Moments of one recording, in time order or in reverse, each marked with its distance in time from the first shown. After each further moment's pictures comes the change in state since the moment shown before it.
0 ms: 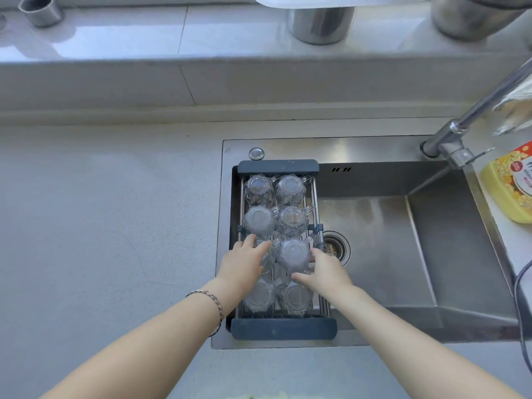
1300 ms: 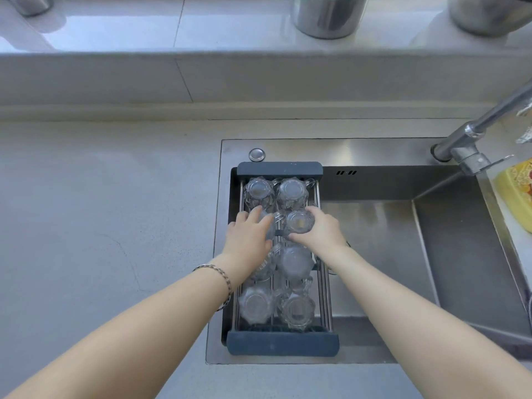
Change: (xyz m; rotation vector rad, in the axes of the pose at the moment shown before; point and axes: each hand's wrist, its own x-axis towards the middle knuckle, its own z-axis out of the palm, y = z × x) left_hand 0.046 0.005 -0.031 0.022 0.147 -0.030; right_hand 0.058 -0.037 -0.041 0.122 0.173 -0.060
